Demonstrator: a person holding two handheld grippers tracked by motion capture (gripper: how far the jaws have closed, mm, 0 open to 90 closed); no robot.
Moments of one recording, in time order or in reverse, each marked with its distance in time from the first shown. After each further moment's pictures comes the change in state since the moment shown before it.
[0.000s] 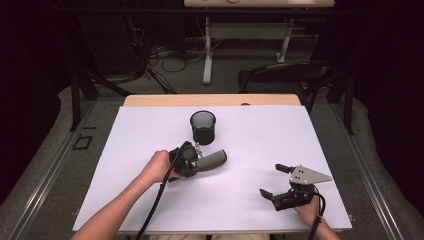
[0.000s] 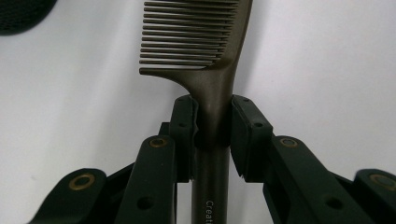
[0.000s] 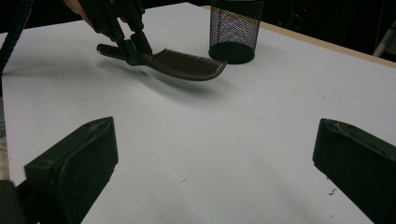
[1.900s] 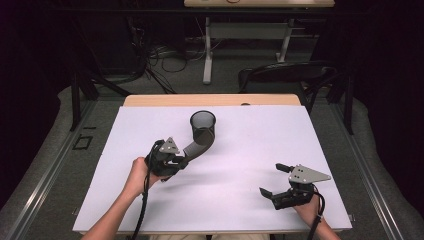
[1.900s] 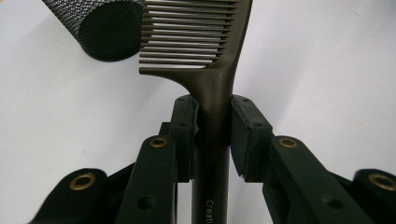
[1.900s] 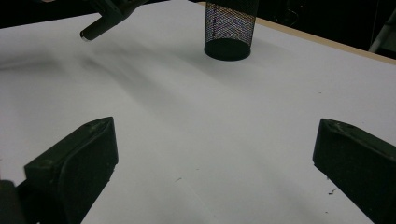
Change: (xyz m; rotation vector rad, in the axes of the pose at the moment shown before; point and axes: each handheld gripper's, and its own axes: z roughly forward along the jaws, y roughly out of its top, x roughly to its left) left arm -0.006 -0.058 -0.038 -0.421 0.090 -0.174; right arm -0.002 0.000 0.002 0.014 -0.015 0.002
